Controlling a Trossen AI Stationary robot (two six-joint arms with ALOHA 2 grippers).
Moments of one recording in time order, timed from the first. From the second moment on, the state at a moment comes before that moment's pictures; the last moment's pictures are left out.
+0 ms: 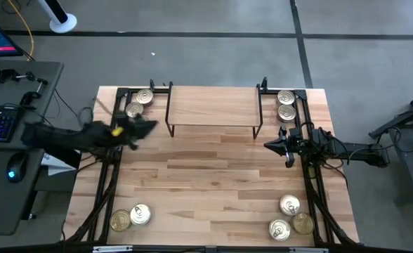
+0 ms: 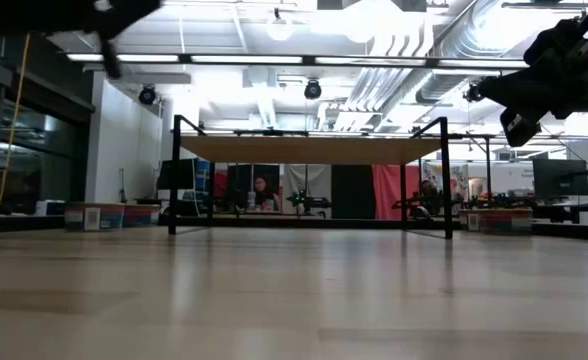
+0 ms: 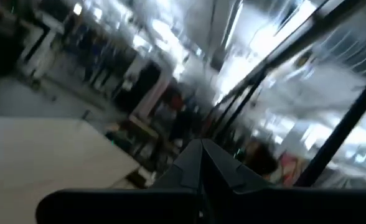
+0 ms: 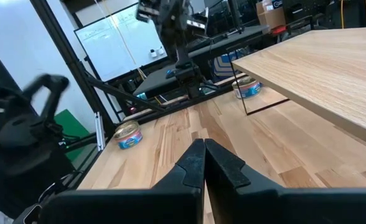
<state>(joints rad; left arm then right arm) -0.10 0.59 0.30 0.55 -0.37 -0.54 -0.06 0.01 0.02 0.00 -0.06 0.36</state>
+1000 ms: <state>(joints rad) -0.33 1.12 1.14 -0.38 -0.32 -0.57 -0.06 0.09 0.02 0.52 0.13 0.87</state>
